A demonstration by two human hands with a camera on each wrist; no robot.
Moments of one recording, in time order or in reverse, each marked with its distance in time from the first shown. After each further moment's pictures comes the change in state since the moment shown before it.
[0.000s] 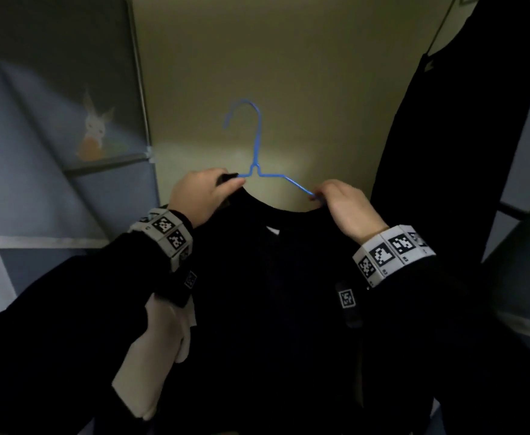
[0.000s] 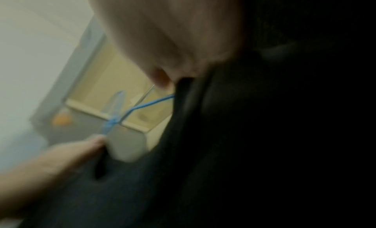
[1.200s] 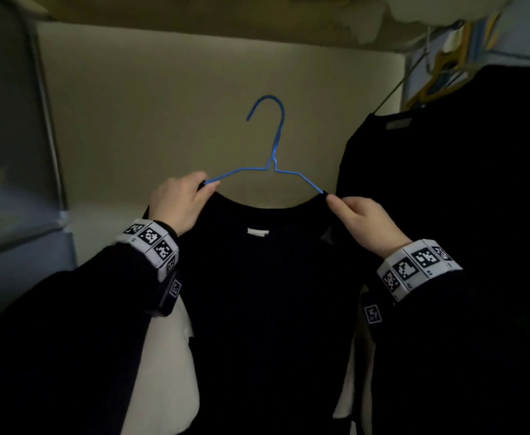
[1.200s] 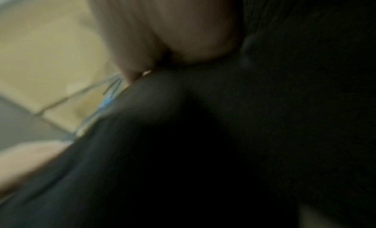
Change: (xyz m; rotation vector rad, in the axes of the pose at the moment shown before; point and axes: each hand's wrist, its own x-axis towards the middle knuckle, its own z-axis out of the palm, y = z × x) left_hand 0.150 -0.042 0.035 -0.015 0.165 0.183; right_hand 0.075 0.003 -0.036 -0.216 0.338 0.042
